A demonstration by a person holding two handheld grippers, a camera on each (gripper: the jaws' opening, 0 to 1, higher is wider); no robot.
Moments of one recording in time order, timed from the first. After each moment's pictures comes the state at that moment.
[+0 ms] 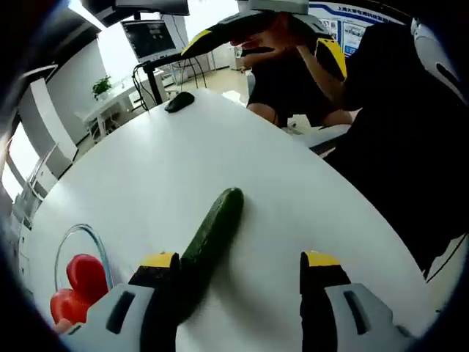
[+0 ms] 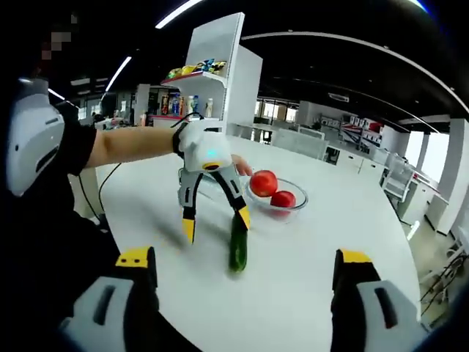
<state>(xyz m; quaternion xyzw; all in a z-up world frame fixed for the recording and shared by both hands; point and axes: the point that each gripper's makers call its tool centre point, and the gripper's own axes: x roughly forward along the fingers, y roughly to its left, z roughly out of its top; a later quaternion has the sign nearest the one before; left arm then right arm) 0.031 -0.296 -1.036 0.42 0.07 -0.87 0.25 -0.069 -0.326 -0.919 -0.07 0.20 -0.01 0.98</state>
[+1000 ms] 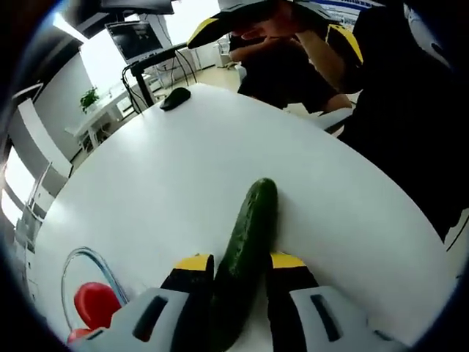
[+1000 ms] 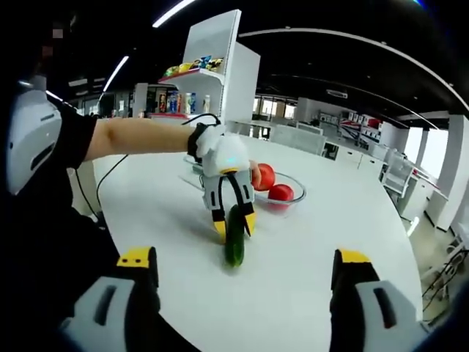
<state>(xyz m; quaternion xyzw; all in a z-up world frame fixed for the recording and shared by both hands) 0.043 -0.334 -1.050 0.45 0.04 -0.87 0.23 -0.071 -0.334 -0.927 -0.07 0.21 -0.01 0.98</state>
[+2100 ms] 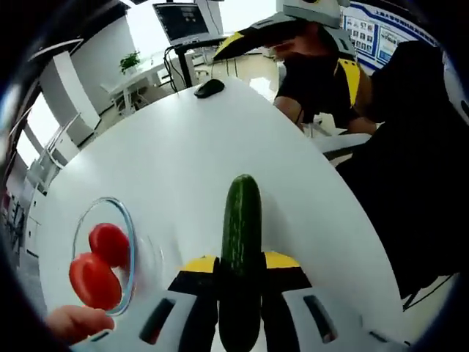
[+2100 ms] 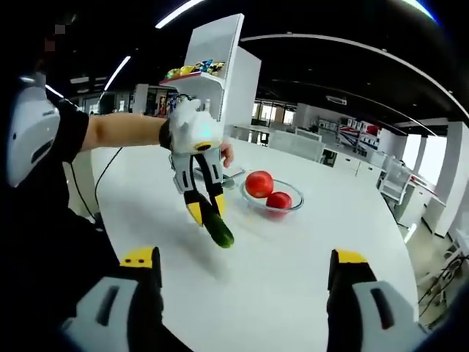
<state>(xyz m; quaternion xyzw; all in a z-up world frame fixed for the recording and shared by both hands) 0.049 -0.265 -0.995 0.45 0.11 -0.82 0.33 -0.065 -0.331 -0.917 -0.08 0.19 -0.01 0.98</state>
